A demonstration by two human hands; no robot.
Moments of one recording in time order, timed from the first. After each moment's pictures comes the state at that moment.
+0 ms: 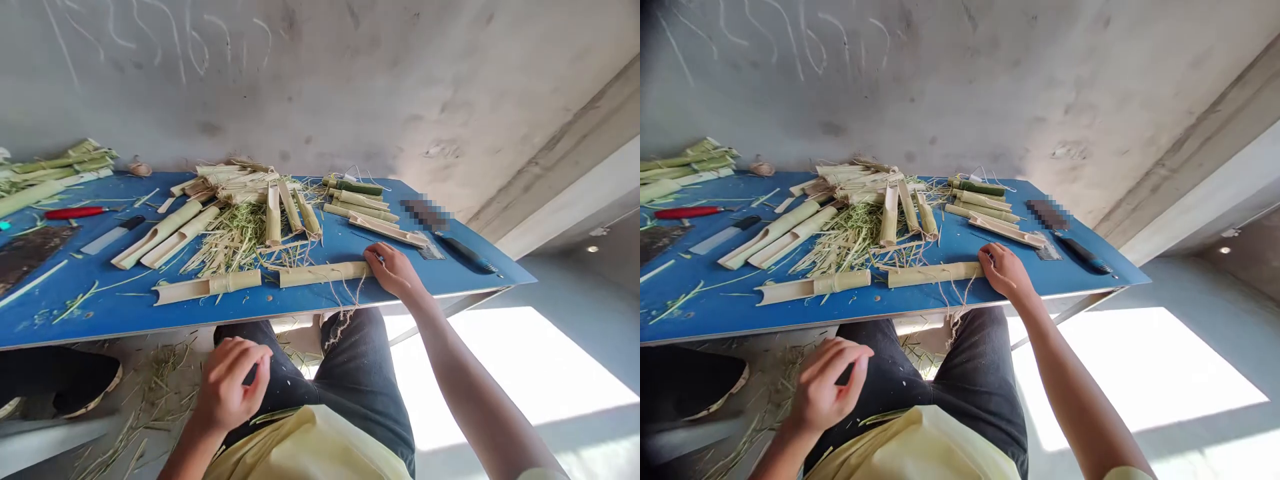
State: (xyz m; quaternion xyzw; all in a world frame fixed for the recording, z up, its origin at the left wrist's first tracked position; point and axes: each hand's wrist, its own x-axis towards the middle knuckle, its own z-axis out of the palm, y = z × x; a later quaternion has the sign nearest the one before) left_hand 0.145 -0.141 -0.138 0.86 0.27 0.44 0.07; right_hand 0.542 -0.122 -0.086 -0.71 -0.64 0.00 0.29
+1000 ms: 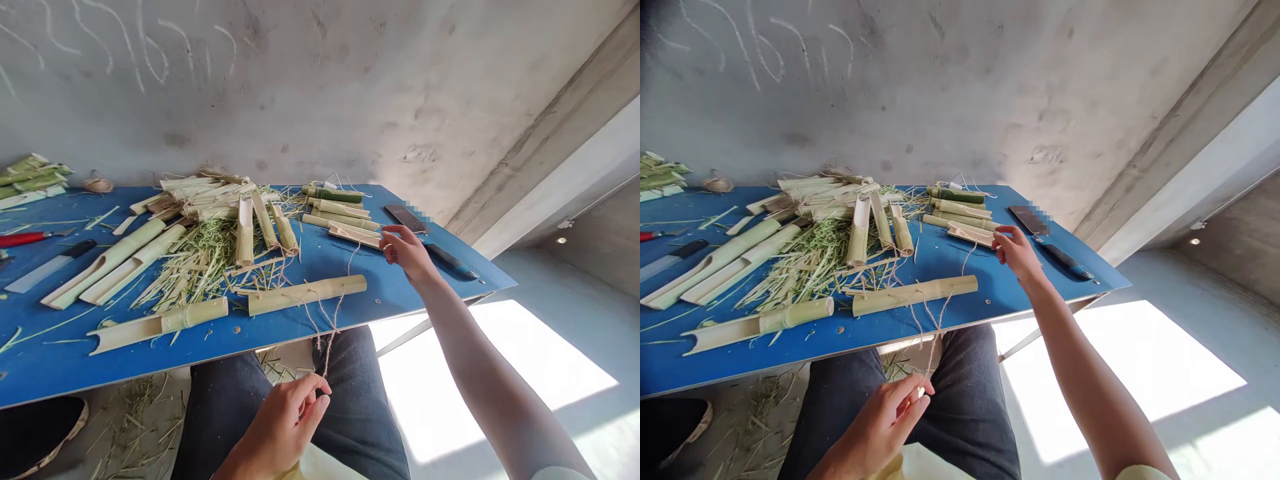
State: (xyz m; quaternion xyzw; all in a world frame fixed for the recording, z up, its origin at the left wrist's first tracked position) left_hand 0.255 -0.171 -0.162 0.83 0.26 0.19 0.46; right_hand 0.618 -0.105 -0.050 -0.73 -0.48 0.17 0.46
